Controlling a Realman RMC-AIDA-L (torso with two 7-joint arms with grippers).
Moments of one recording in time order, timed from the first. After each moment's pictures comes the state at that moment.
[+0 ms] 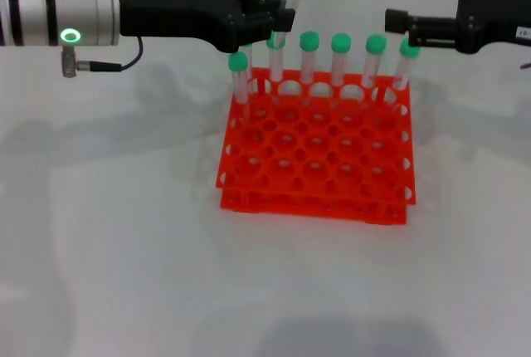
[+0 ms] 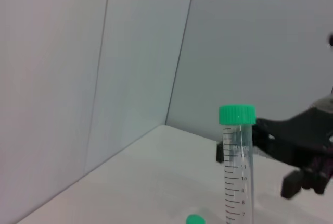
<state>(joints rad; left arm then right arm) -0.78 -2.03 0.84 0.71 1.90 1.48 -1.64 0.51 2.01 -0.99 -0.93 -1.58 -1.39 1.51</state>
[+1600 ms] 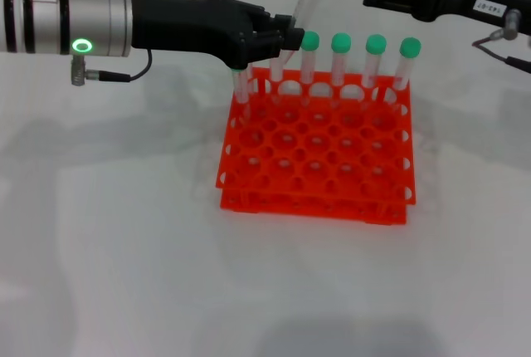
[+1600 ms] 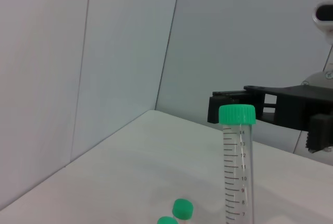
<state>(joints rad) -0.78 -2.04 0.89 0.71 1.90 1.48 -1.65 0.61 2.02 -1.05 -0.70 -1.32 -1.43 1.42</state>
